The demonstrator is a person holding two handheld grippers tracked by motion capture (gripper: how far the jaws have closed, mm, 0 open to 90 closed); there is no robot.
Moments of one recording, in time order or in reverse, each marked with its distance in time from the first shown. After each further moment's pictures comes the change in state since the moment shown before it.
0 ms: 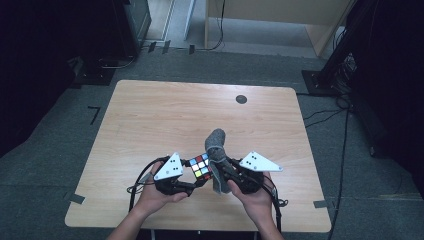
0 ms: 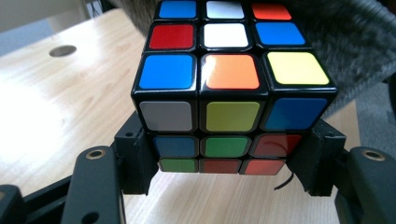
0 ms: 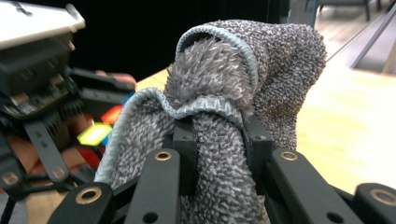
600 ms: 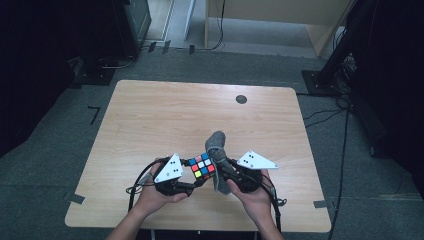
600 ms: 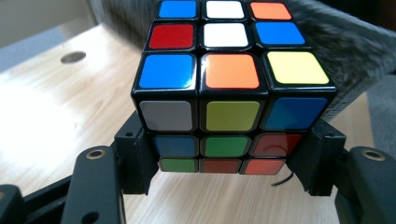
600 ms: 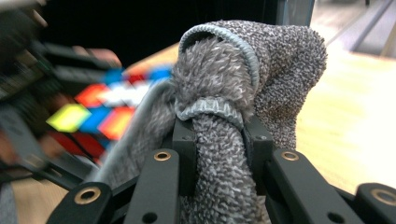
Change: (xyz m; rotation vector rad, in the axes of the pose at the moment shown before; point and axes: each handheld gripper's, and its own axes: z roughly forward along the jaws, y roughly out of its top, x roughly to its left) left arm -0.002 -0.003 0.003 0.030 0.024 0.047; right arm -0.003 -0.004 0.005 0.049 -0.020 -0.004
